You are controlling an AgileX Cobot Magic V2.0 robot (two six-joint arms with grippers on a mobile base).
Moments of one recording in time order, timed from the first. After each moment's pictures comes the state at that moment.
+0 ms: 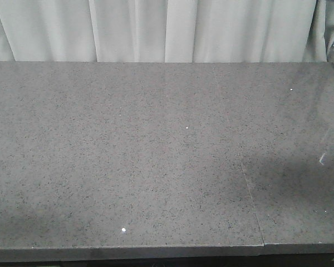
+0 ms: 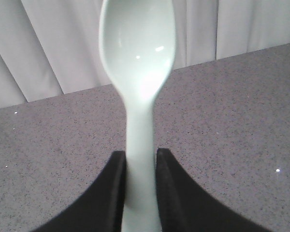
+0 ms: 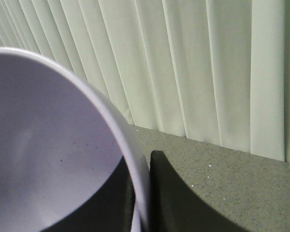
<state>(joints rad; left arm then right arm) -0.51 0.90 -1.17 0.62 0.88 -0.50 -0.32 1.23 -1.57 1.20 1.12 -0.78</state>
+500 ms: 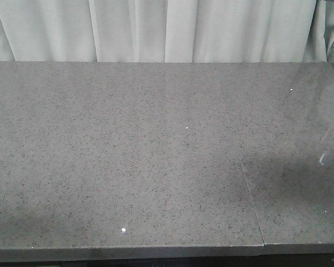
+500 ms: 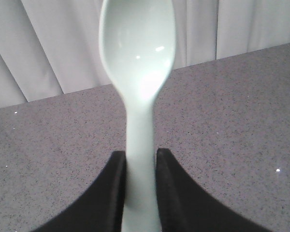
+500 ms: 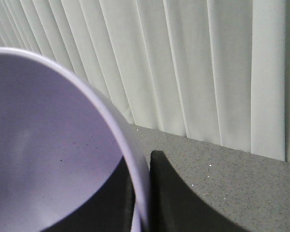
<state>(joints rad) -0.51 0.90 -1.17 0.62 0.88 -0.50 -0.32 1.23 -1.57 1.20 1.13 -0.78</state>
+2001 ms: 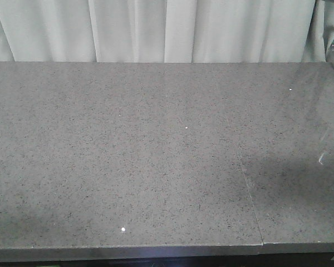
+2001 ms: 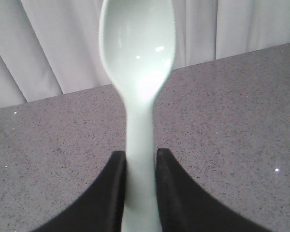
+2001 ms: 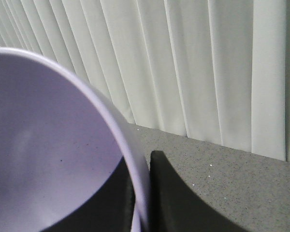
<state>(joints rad) -0.51 0.90 -1.17 0.62 0.88 -0.50 -0.32 1.23 -1.57 1.20 1.13 -0.78</state>
